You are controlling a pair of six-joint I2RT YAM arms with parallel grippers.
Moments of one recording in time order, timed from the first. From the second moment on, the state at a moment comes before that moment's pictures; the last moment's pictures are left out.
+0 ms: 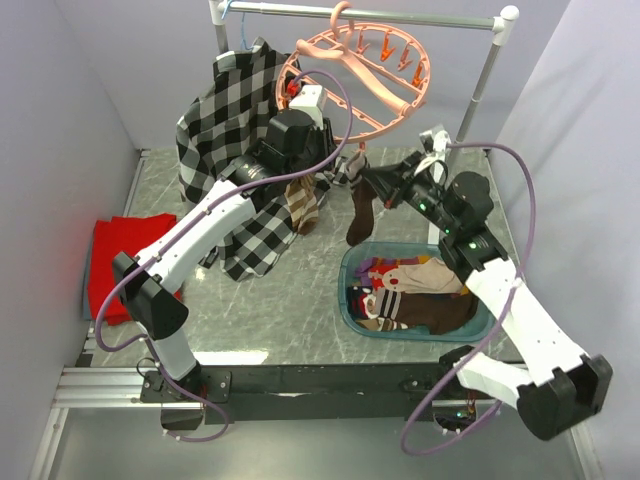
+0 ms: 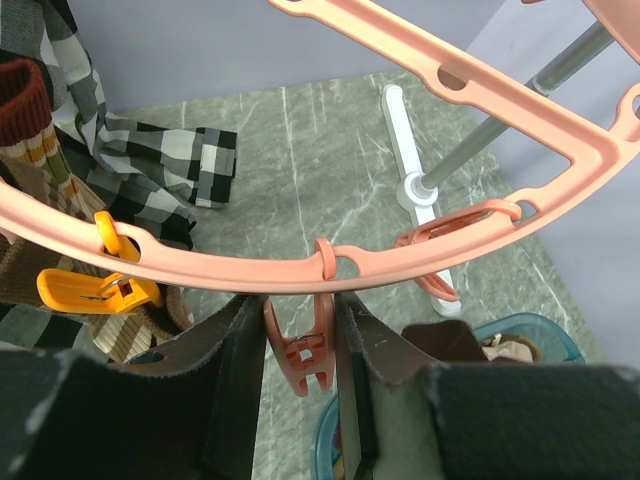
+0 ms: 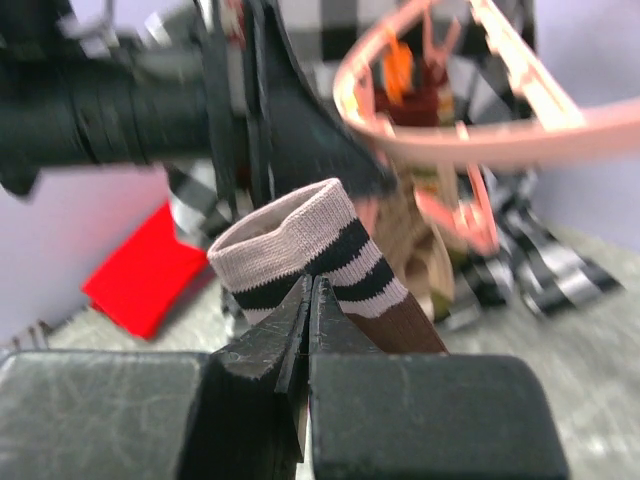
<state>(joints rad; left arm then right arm) -0.71 1.73 1.87 -0.43 -0.18 -0.39 0.38 1.04 1.02 0.14 -0.40 0.29</state>
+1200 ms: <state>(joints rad) -0.71 1.67 1.71 -0.27 -0.19 -0.40 0.36 1.35 0.82 0.62 -0.54 0.49</state>
